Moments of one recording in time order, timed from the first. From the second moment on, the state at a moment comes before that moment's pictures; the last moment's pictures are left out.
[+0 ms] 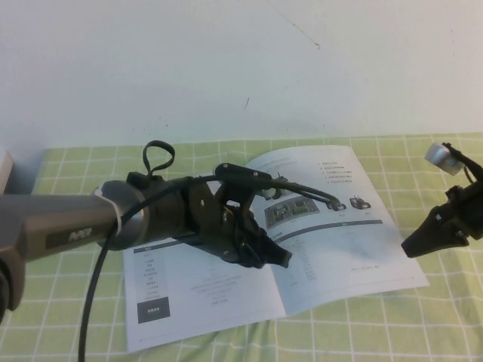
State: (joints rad) right arm -0.10 2.13 -1.32 0.87 1.23 -1.01; left arm -0.65 1.95 -1.20 -0.58 0.34 0.41
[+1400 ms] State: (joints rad) right arm -0.06 2.23 -1.64 0.66 1.11 -0.96; left arm -0.49 2.03 -1.20 -1.21 0.49 0.82
